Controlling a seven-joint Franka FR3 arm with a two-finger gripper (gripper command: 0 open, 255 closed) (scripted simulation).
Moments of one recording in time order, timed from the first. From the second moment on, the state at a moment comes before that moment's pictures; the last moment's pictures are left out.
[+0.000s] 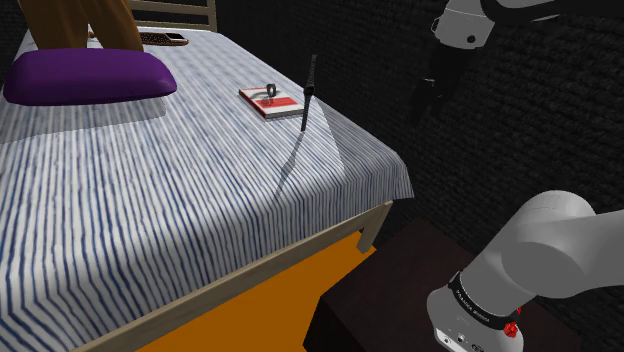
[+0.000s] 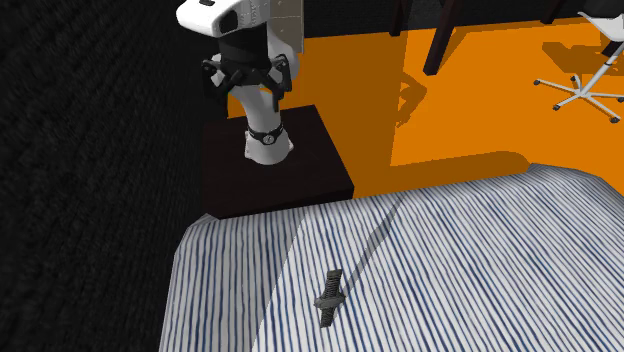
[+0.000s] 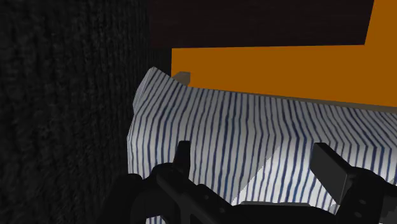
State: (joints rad) arm 0.02 -0.79 -0.06 -2.43 -0.12 1.64 0.00
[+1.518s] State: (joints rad) arm 0.08 -0.19 -0.09 -1.93 -0.01 2.07 -0.05
